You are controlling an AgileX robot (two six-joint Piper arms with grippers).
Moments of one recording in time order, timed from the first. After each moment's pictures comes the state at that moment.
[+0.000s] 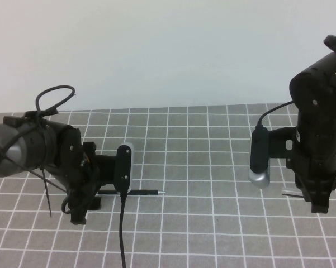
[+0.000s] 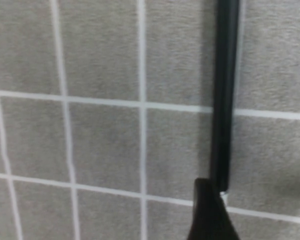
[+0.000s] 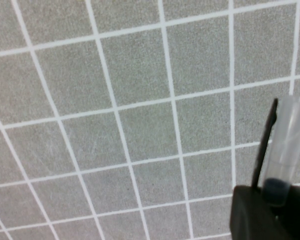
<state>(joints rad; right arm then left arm) 0.49 1.80 -1.37 -0.21 1.21 -0.81 -0.33 1.85 -1.12 0.00 0.52 1.24</state>
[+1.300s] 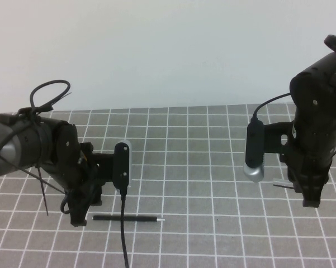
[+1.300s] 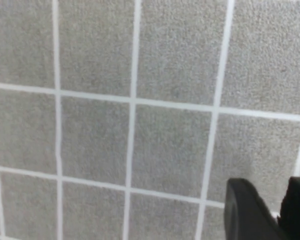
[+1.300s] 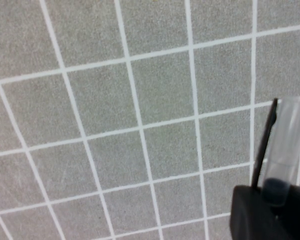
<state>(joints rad) 0.49 1.80 -1.37 -0.21 1.11 -0.82 -0.32 1.82 -1.12 -0.05 0.57 1.23</state>
